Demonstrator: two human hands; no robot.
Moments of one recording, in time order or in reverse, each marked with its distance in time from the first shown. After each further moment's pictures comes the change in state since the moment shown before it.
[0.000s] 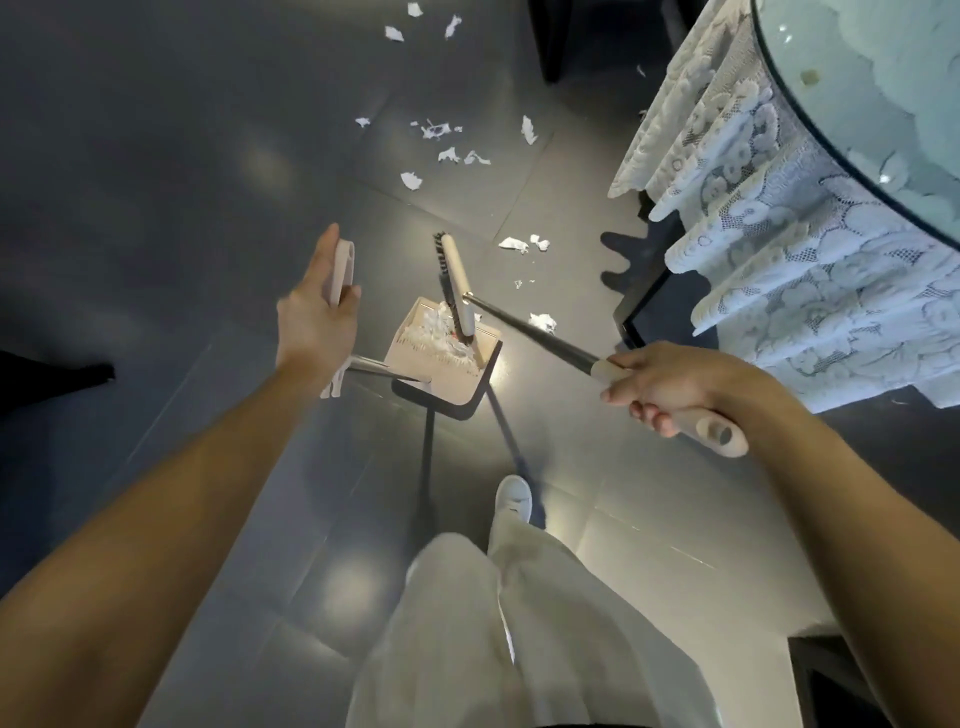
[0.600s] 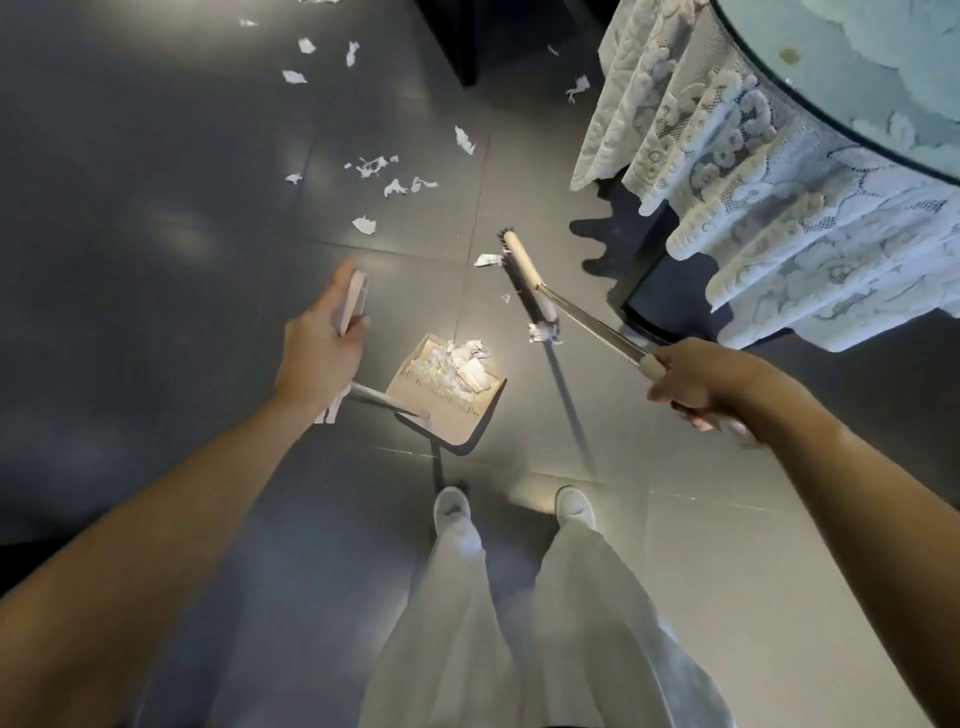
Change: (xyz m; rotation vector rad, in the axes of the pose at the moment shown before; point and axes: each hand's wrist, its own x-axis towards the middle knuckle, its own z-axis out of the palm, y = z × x) left_hand 0.161 -0.009 -0.032 0.145 -0.323 0.366; right_hand 0.043 -0.071 0.025 -0.113 0.349 0.099
